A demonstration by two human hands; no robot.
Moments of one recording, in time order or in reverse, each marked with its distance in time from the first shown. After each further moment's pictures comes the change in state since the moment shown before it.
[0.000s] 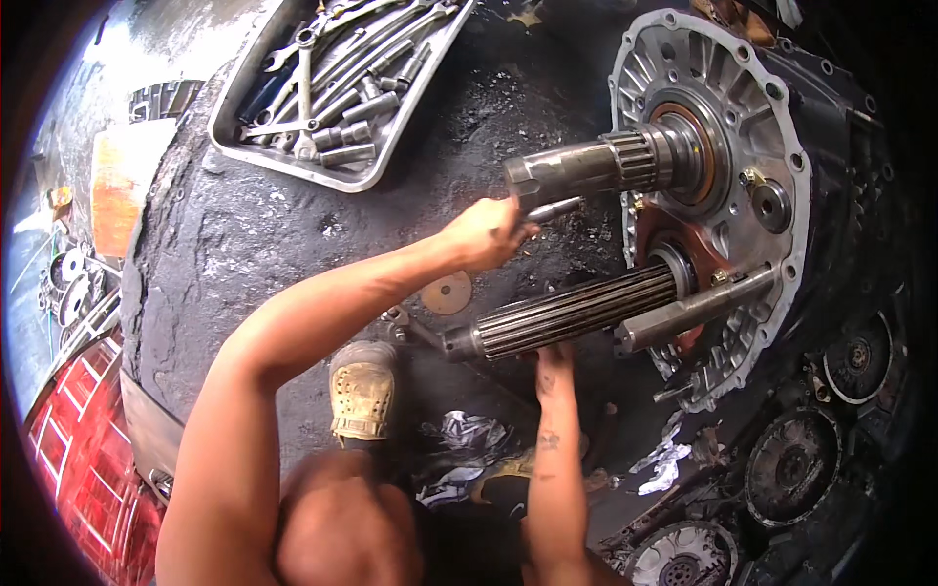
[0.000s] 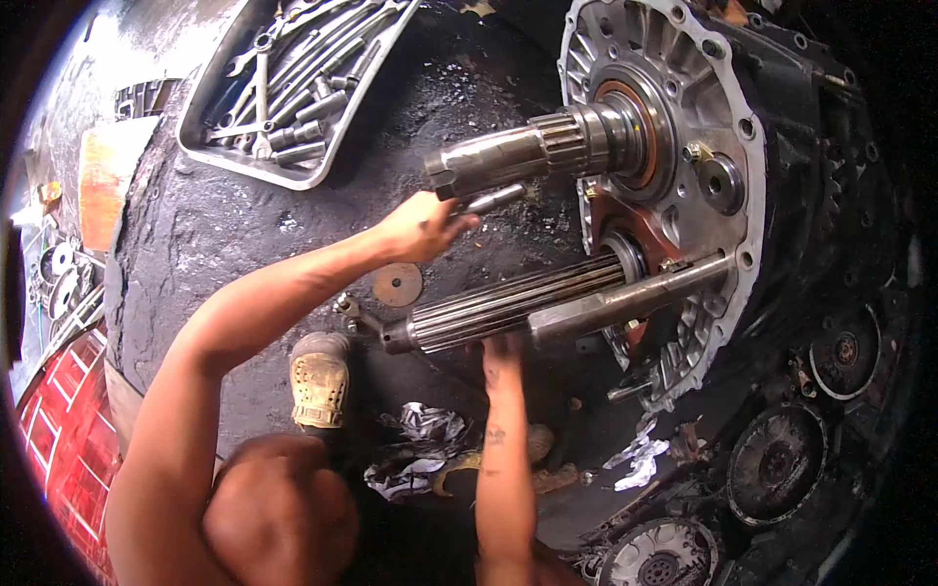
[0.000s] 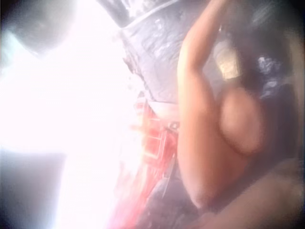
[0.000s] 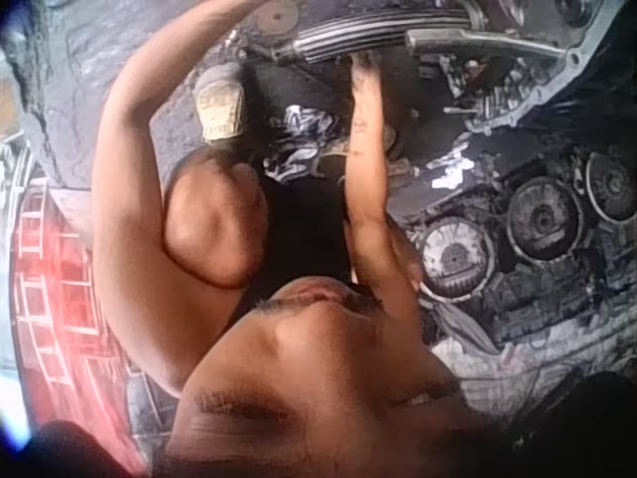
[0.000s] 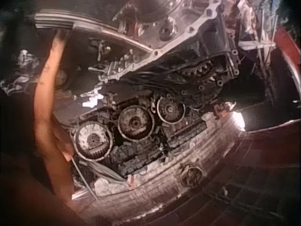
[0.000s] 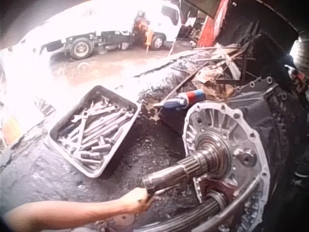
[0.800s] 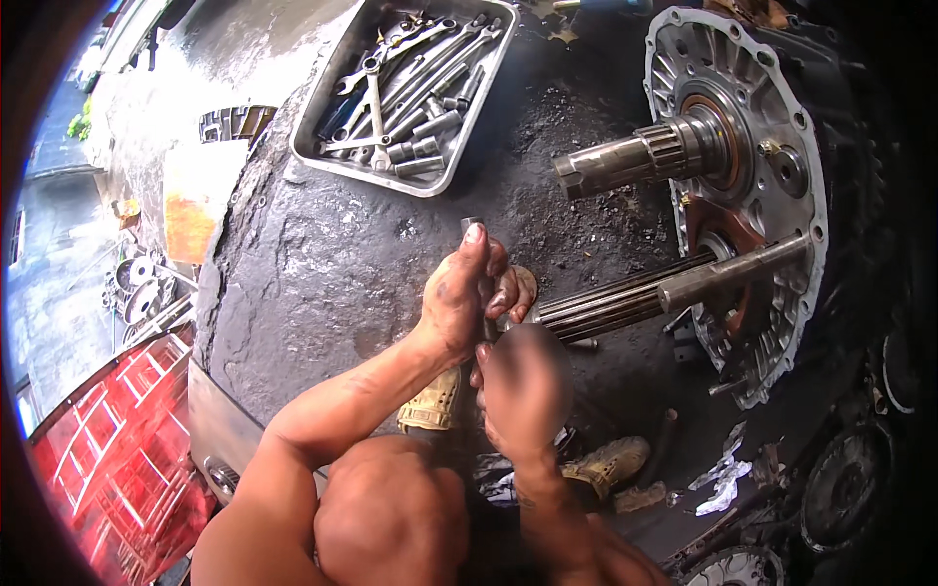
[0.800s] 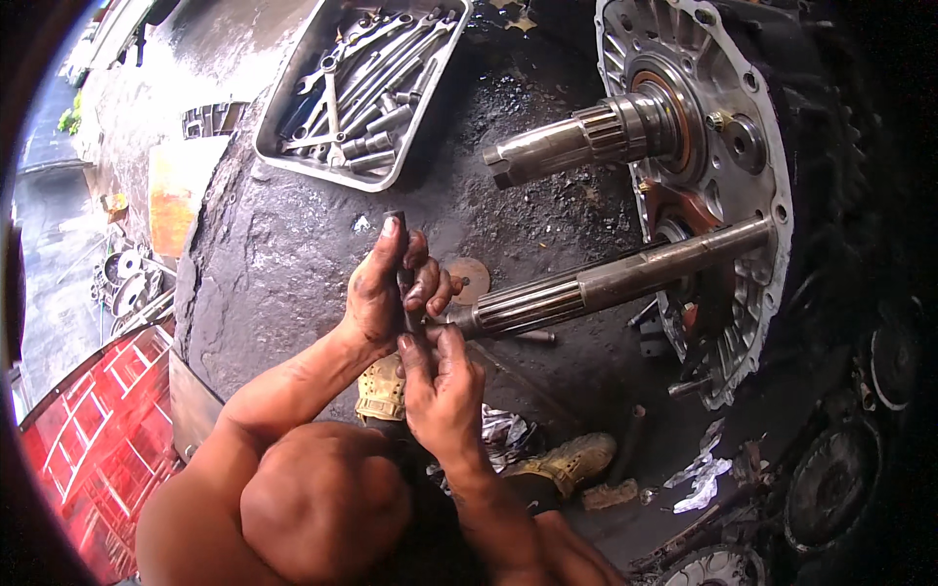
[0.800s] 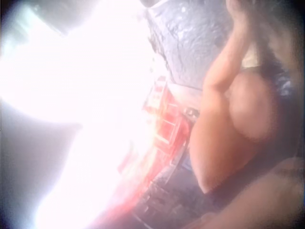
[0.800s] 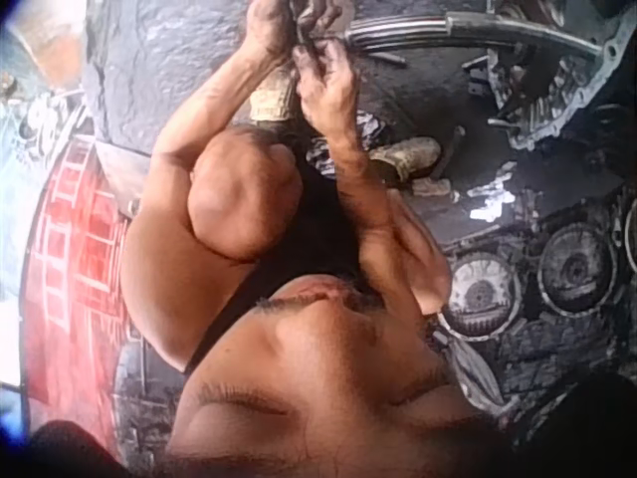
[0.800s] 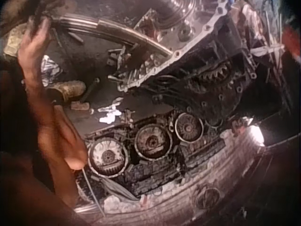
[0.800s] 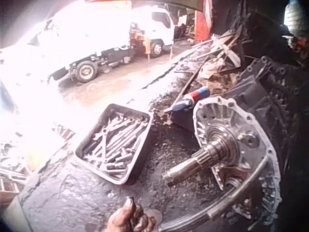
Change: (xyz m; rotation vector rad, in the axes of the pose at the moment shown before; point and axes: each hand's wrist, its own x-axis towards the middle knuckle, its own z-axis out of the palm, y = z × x) left_hand -0.132 0.081 -0.025 -1.349 0.295 -0.178; right_hand -0.108 -0.097 0.173 -0.034 -0.106 -0.138
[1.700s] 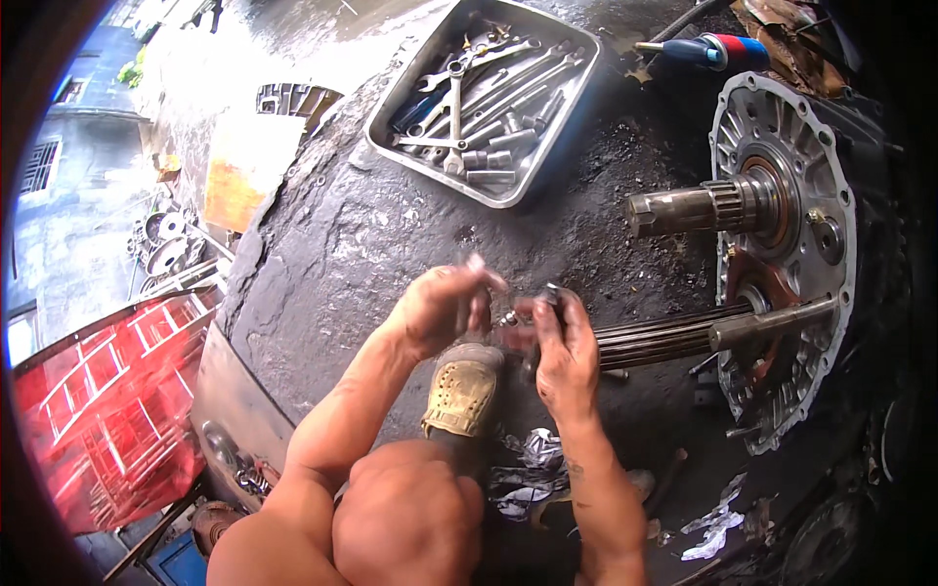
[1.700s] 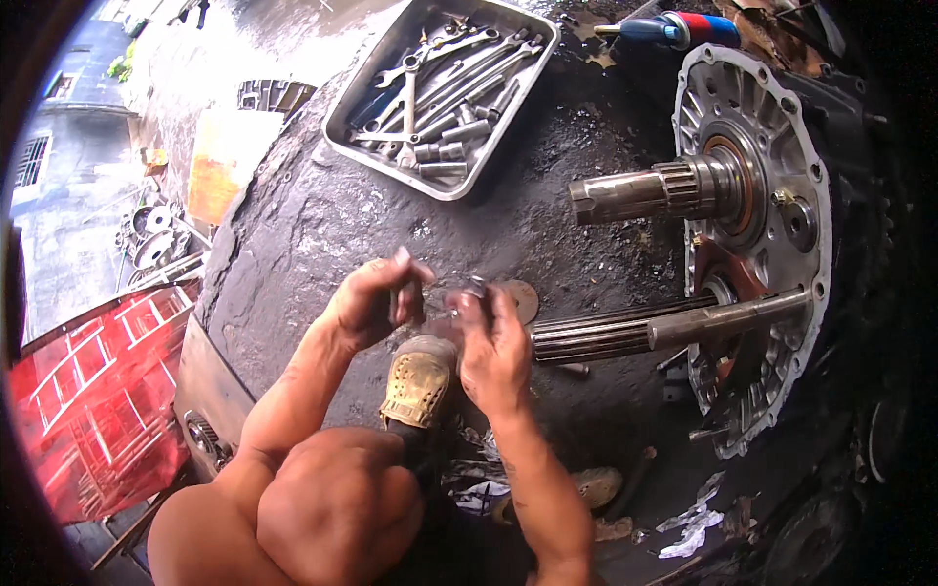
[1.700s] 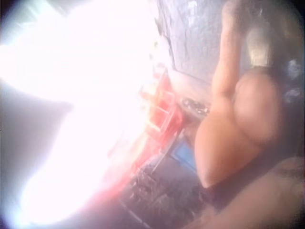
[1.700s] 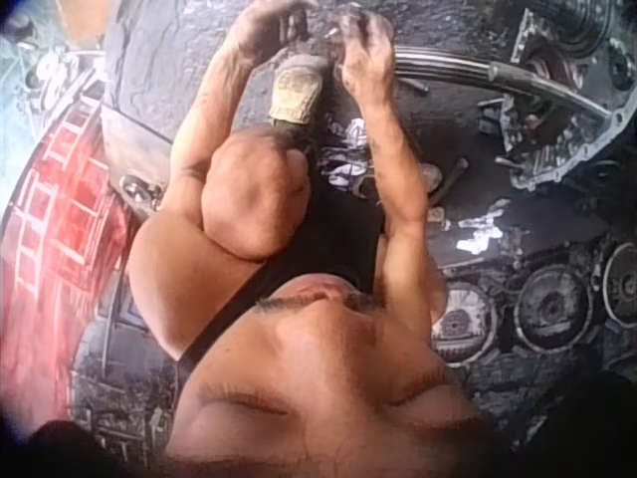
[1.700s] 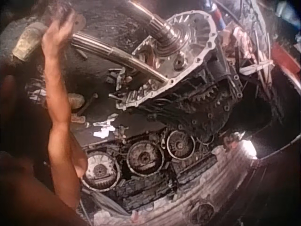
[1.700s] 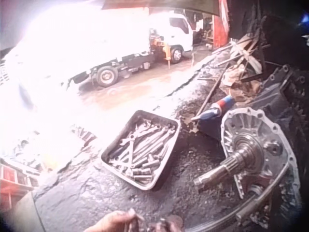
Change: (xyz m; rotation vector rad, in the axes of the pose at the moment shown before) left_hand -0.043 0.052 -0.078 0.138 0.154 -0.188; right_hand 0.055 -0.007 0.013 0.035 -0.256 -0.052
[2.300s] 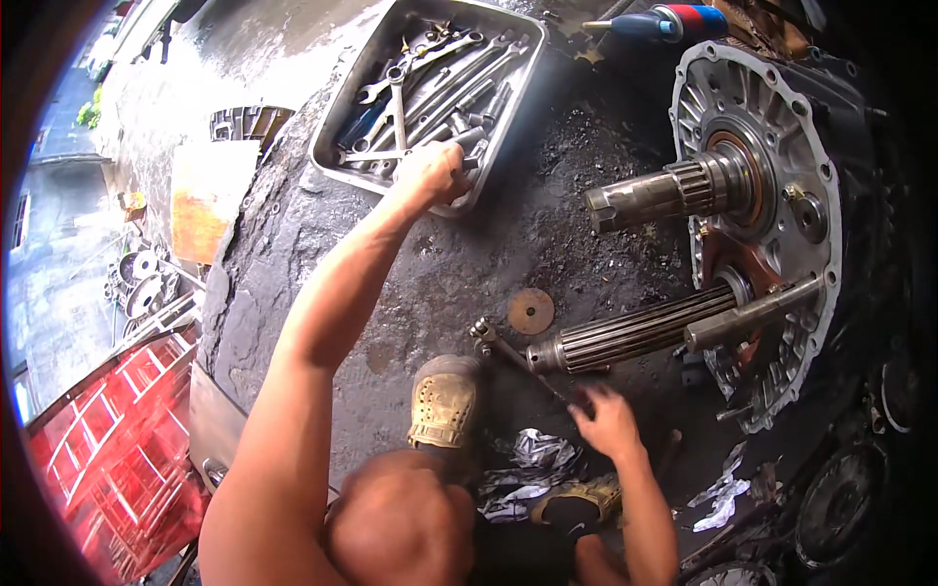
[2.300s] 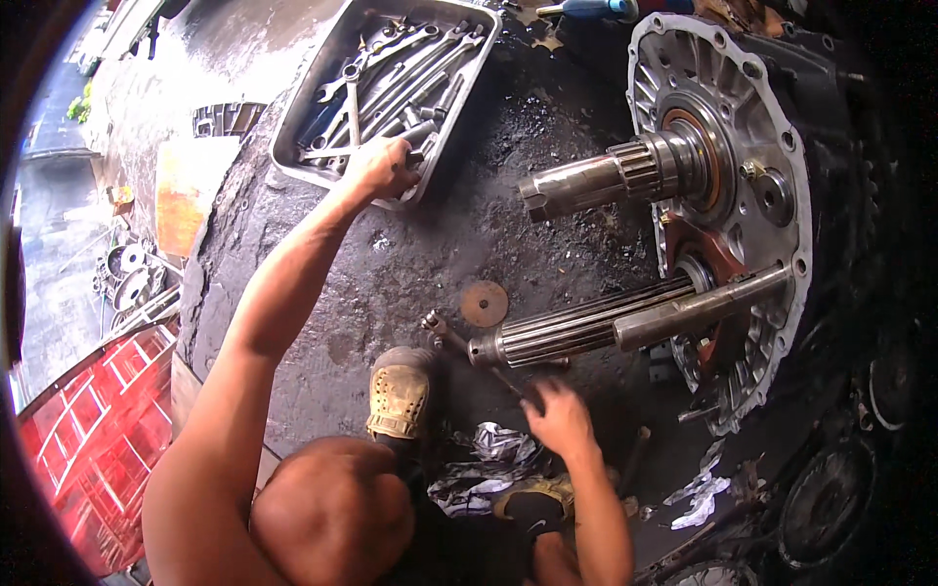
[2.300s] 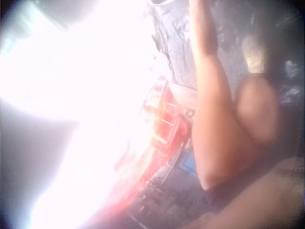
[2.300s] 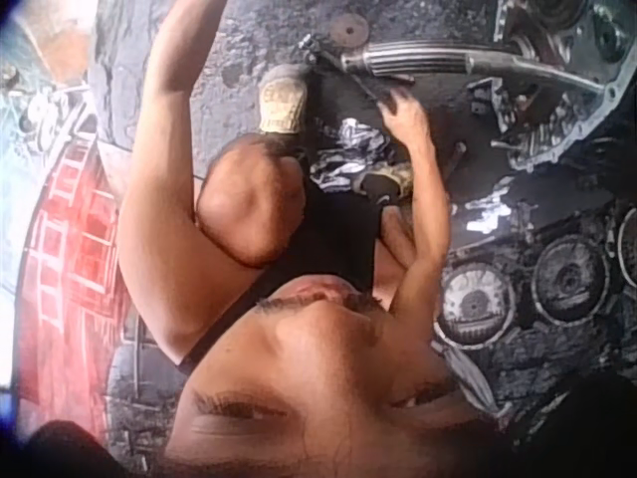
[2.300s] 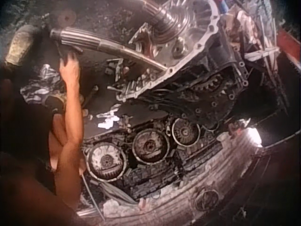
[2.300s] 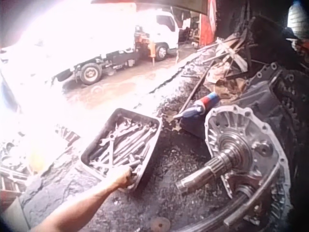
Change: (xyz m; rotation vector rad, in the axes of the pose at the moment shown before) left_hand 0.199 0.070 -0.040 1.910 0.312 0.667; right_hand -0.074 0.057 -0.154 -1.140 -0.056 0.007
